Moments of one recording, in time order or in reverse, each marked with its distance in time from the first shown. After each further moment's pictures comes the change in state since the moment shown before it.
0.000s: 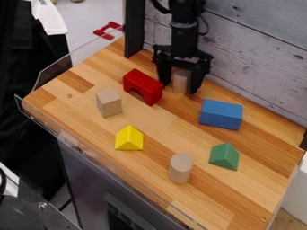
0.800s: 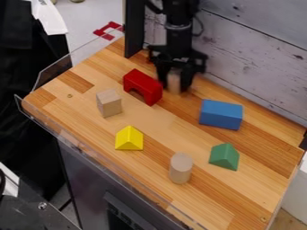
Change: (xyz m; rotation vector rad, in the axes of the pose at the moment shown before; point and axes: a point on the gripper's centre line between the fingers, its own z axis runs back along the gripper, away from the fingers) arm -0.023 0.006 0.000 0.050 -0.001 0.030
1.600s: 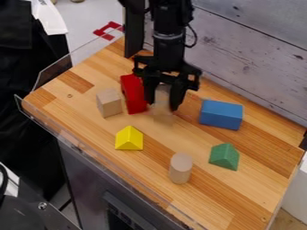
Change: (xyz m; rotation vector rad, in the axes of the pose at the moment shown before) arm -0.067 -0.015 0.018 -0.019 0.014 -0.017
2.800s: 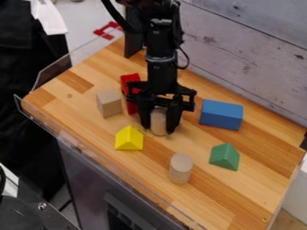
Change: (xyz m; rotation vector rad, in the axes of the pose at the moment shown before) arm -0.005 0.007 -0.029 -0.053 0.041 0.058
